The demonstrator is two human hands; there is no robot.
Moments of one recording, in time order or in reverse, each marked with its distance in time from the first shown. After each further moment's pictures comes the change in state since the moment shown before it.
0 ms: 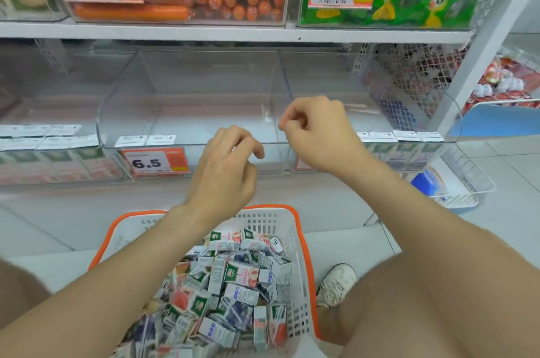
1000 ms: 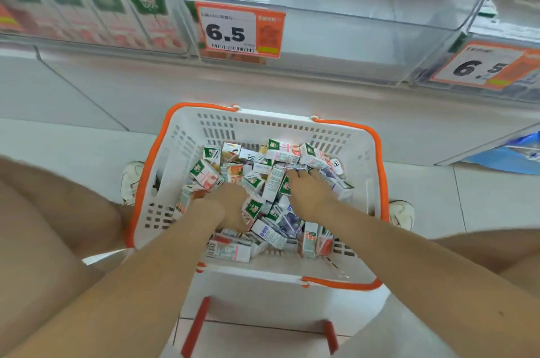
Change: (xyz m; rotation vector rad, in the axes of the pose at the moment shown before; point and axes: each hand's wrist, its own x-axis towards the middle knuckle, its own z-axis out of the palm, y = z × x) left_hand -0.250 -0.113 0.046 -0.007 -1.374 -0.868; right_hand -0.156 0.082 0.309 -0.568 -0.995 -0.052
